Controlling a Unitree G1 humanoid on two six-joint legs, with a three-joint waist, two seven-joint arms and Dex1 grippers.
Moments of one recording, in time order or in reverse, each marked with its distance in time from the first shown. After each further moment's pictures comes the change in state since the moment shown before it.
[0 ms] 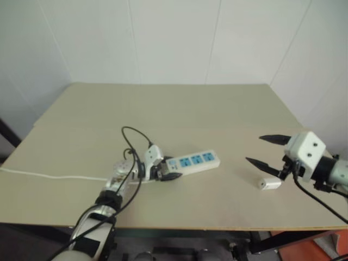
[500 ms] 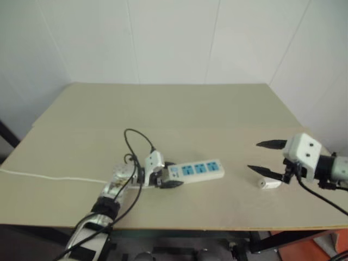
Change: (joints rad) left arm 0.123 0.052 -0.056 -0.250 -0.013 0.047 -0.093; right arm -0.082 -0.091 0.055 0.146 0.003 -0.035 0.167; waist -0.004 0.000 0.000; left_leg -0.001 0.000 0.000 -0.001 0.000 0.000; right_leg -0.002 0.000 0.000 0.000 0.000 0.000
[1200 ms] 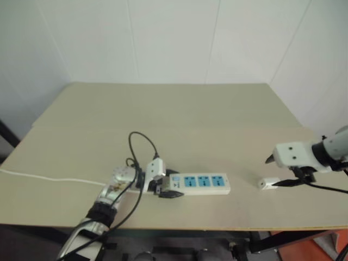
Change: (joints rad) left arm 0.045 0.035 -0.049 -0.108 -0.015 0.044 -0.037; right arm -0.390 -0.249 0.495 0.325 -0.344 -0.174 0.428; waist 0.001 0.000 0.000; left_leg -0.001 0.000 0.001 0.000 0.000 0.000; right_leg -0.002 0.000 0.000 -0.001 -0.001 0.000
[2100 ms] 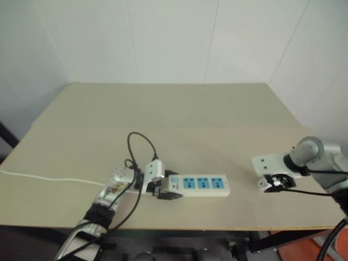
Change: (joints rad) left arm 0.011 0.020 -0.019 -0.017 -0.006 -0.022 -0.017; right arm -0.082 0.185 0.179 0.175 -0.298 -0.009 -0.029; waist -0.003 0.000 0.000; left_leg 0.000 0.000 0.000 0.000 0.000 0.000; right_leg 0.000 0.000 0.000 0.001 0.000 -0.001
